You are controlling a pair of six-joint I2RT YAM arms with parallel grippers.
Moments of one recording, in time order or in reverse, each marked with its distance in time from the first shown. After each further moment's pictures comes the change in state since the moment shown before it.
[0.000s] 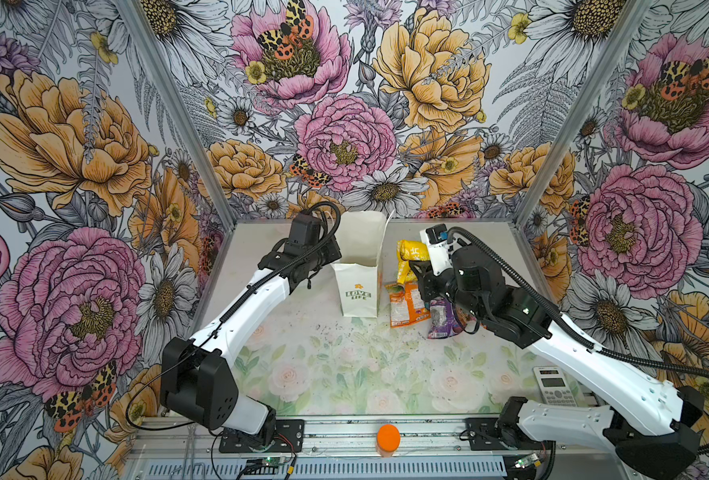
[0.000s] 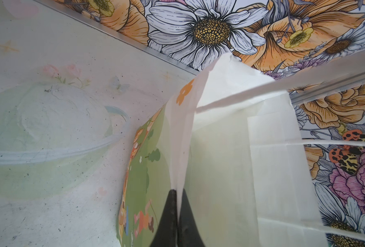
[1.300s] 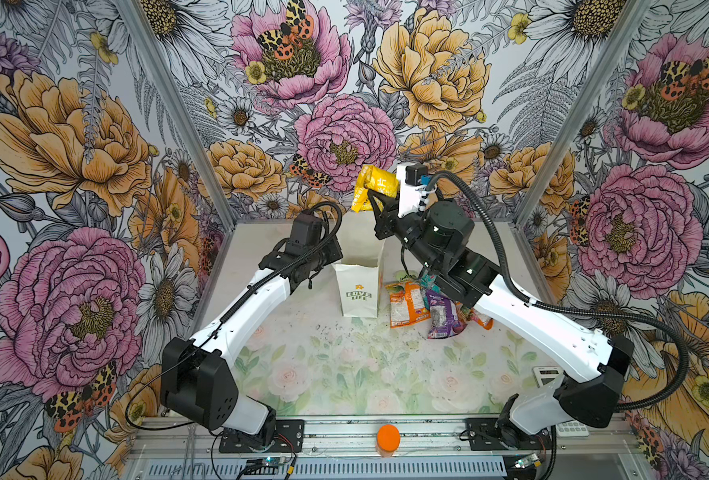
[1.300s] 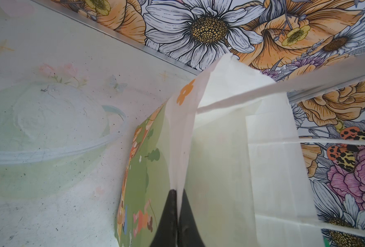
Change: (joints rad) left arm -0.009 0.000 0.007 -0.006 0.000 0.000; right arm 0.000 0.362 0.293 0.566 -0.030 0.047
